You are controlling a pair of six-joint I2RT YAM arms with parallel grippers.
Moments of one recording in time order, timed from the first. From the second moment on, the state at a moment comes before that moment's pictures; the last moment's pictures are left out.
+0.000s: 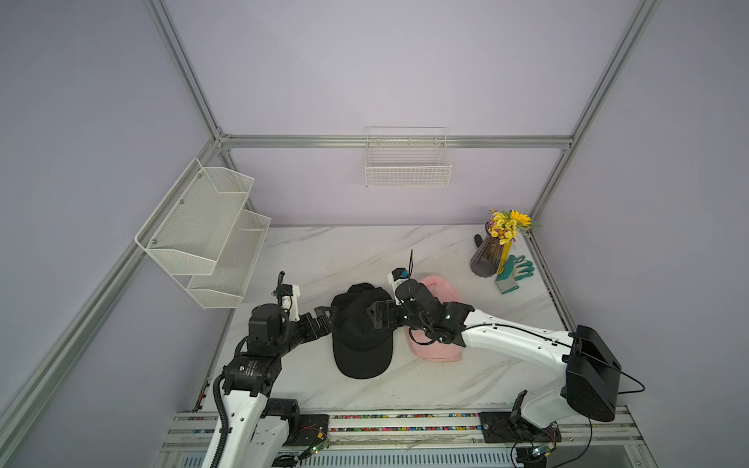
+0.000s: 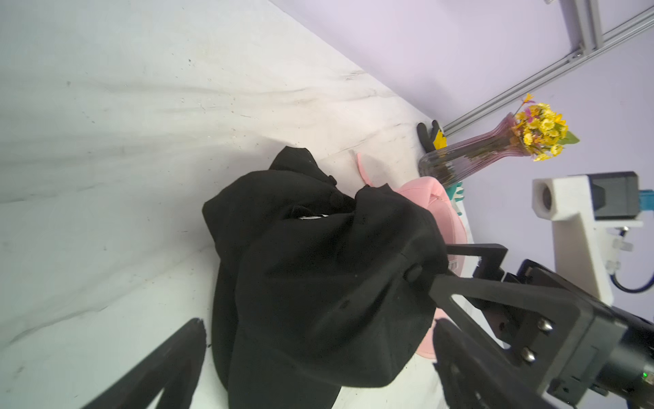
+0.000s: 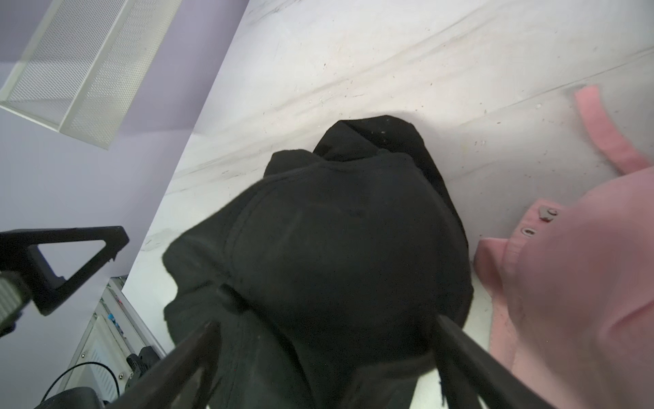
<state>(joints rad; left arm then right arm) -0.07 0.59 0.58 -0.57 0.41 -0.56 0.94 1.56 1.11 -0.22 0.09 0.66</state>
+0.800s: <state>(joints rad) -0.11 0.91 0.56 -0.26 0.54 -0.73 0.94 1.64 1.19 -0.19 0.20 0.65</state>
